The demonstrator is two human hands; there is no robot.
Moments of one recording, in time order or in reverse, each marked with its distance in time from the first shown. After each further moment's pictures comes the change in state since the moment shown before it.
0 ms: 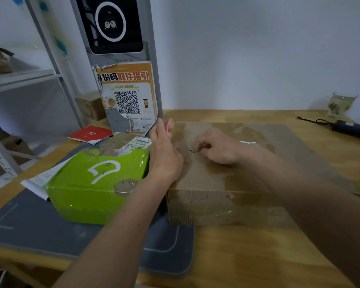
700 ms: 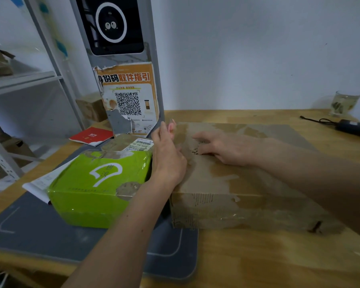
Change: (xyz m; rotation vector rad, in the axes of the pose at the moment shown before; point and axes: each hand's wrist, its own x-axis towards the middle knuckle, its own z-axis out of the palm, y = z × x) left_hand -0.001 0.000 0.000 0.008 0.000 0.008; right_hand 0.004 0.024 -0.007 -0.462 -0.009 -0.452
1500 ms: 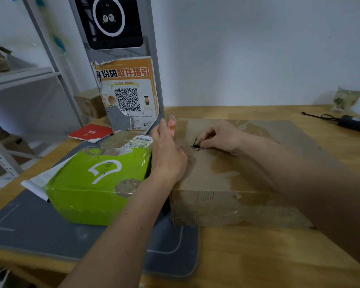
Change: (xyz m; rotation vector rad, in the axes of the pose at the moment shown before) left_hand 0.000 0.000 0.000 -0.001 -0.002 0.006; right_hand 0.024 -0.003 0.009 0.907 0.200 0.592
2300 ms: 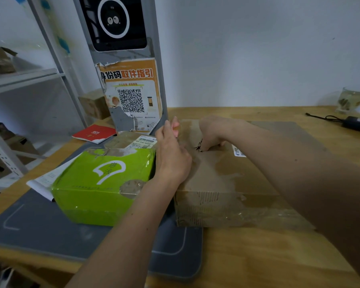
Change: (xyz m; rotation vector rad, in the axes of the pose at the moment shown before) left_hand -0.001 0.000 -0.001 -0.031 0.006 0.044; right_hand 0.016 -0.055 0.000 -0.875 -0.158 0.085
